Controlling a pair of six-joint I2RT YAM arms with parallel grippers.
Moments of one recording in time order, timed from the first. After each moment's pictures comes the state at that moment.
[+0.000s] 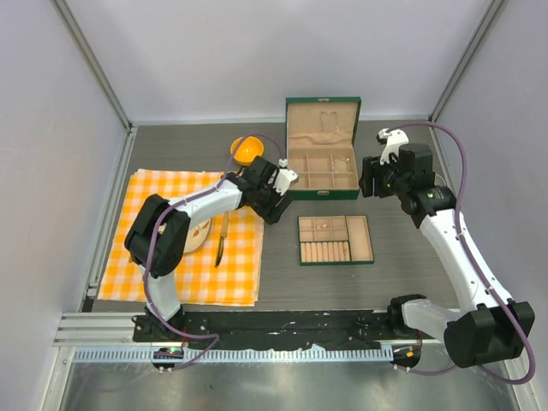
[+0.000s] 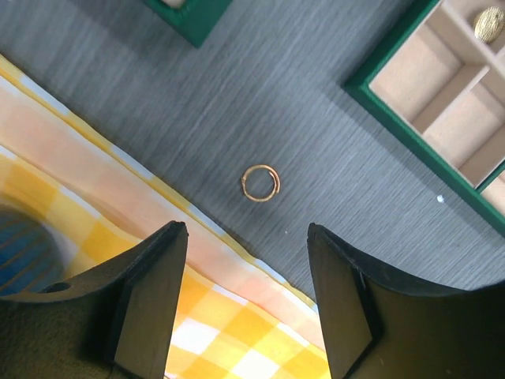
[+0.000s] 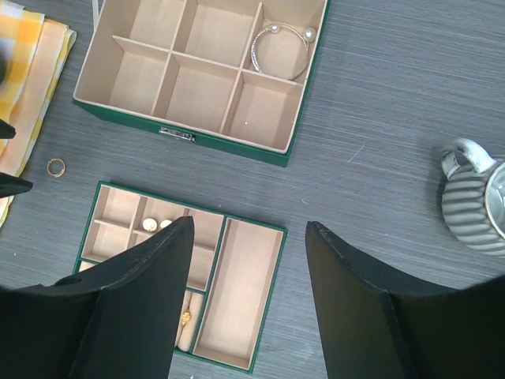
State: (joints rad) left arm -0.64 1.85 1.27 -0.43 0.17 0.19; right arm 0.15 1.12 1.05 -0.51 -0.10 -0.03
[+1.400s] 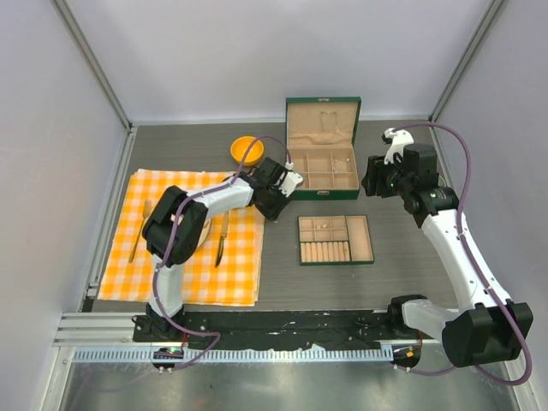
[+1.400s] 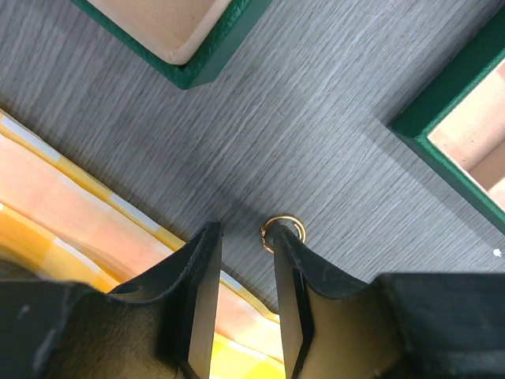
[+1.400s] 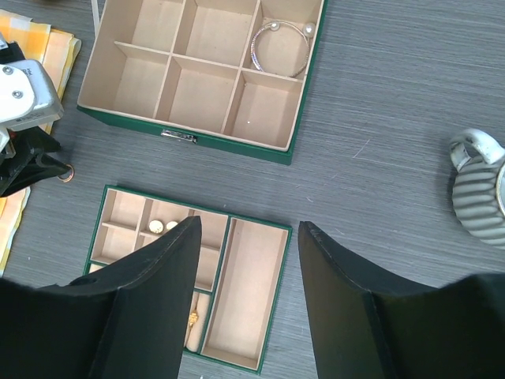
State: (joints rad) left arm -0.65 2.00 1.38 -0.43 0.11 0.21; right arm 0.11 1.12 1.04 -0.50 -0.14 0.00
